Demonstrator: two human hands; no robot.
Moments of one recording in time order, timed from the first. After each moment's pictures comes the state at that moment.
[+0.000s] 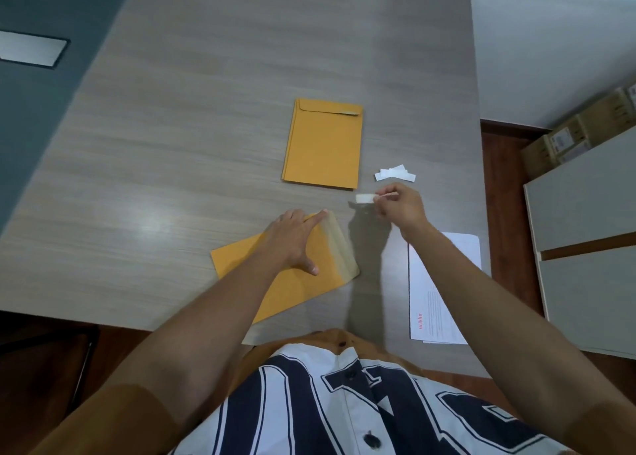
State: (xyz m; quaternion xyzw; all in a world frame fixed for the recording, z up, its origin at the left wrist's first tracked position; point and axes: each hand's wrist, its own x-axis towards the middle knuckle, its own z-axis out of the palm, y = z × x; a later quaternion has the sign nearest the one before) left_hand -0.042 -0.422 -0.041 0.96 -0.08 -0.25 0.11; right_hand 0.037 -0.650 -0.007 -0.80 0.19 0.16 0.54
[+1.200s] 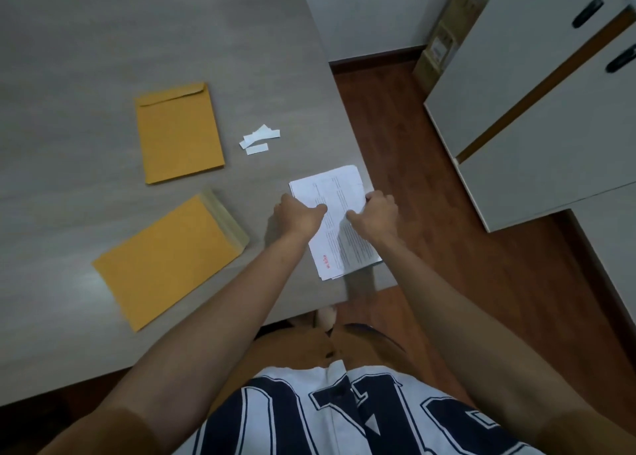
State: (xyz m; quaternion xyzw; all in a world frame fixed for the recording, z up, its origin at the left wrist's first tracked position) left_hand -0.068 -0.668 -0.011 0.85 0.23 -0.23 0.42; right_hand -0.099 -0.820 -0.027 -0.91 0.29 0.12 0.27
